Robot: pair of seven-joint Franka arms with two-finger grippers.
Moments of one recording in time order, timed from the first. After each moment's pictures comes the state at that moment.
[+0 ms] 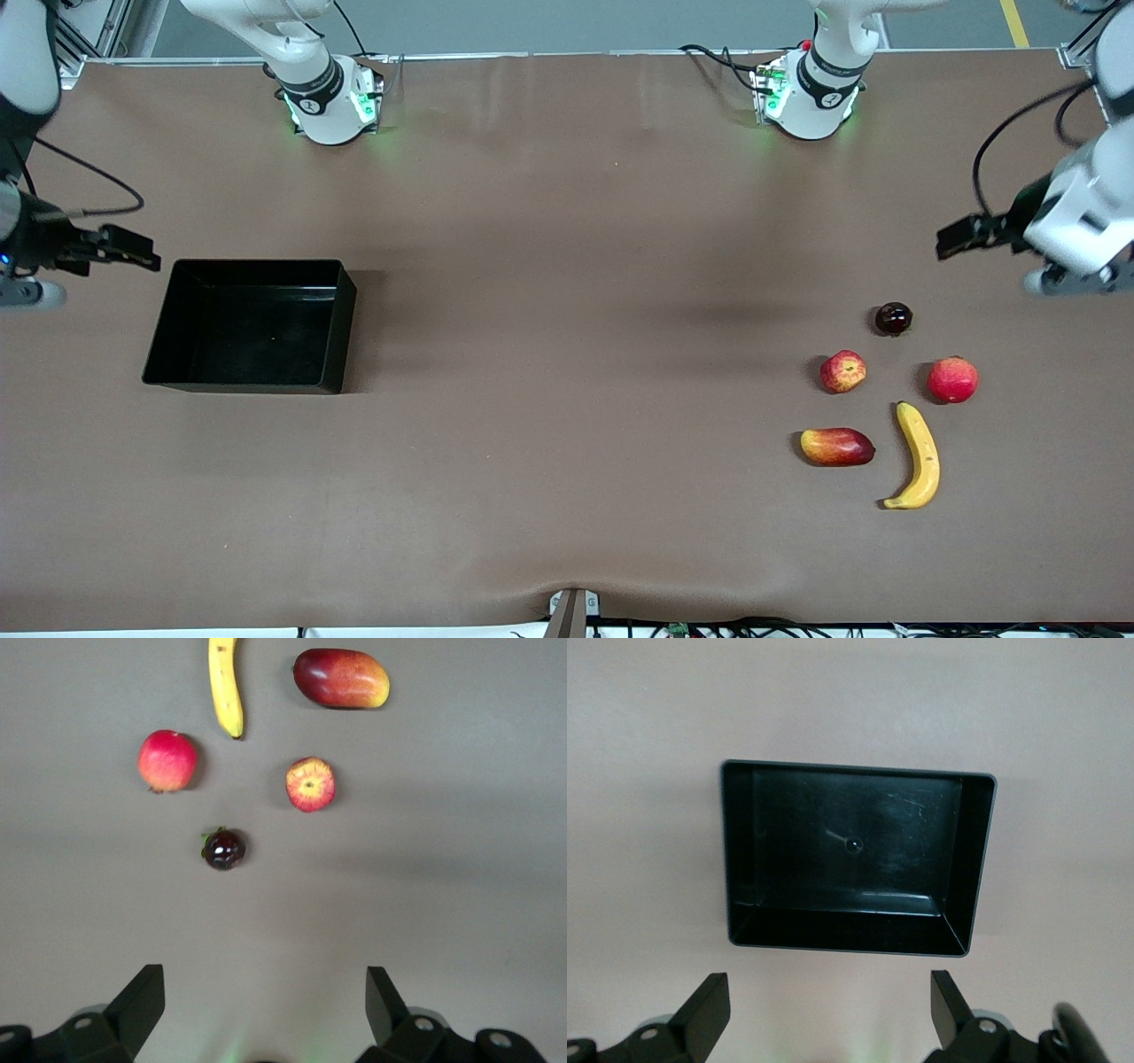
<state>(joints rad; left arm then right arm) 0.02 0.09 -0.06 -1.66 0.02 1.62 -0.12 -0.01 0.12 -0.09 -1.63 0.01 1.58 -0.14</state>
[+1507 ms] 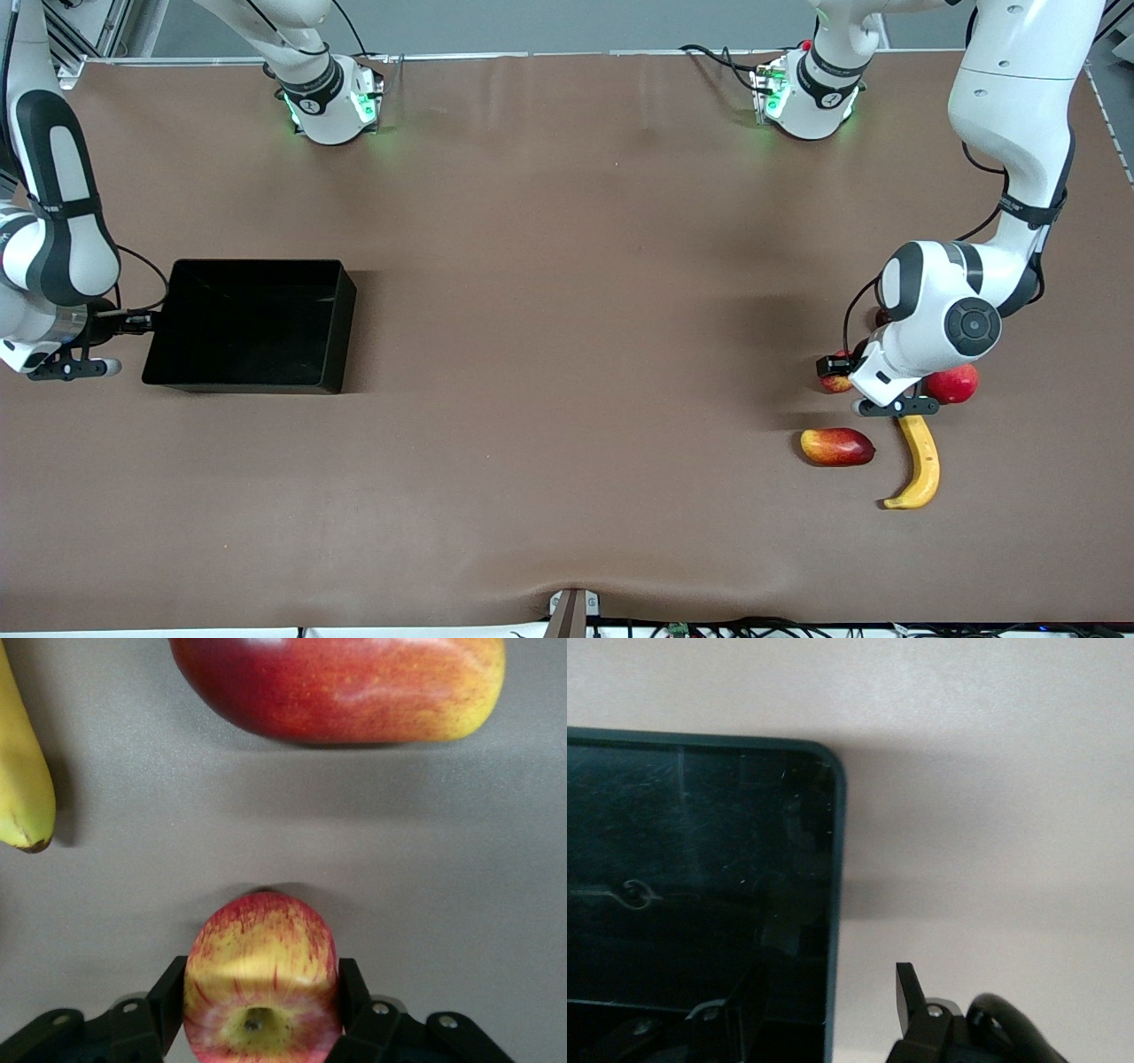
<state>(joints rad) 0.01 0.53 -0.07 -1.92 0.02 2.37 -0.10 -0.29 0.45 -0.10 -1.87 0.00 2.10 -0.43</state>
